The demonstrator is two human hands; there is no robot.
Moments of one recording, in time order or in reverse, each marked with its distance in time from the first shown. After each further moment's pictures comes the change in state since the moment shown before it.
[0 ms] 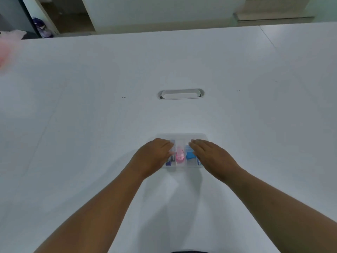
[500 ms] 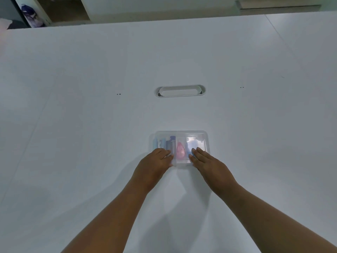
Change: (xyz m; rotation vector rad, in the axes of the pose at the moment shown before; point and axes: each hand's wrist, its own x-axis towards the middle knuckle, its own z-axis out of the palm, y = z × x) left_hand -0.006 0.002 0.051 -0.079 -0.028 -0.139; right_hand -0.007 0.005 0.053 0.094 -0.070 0.112
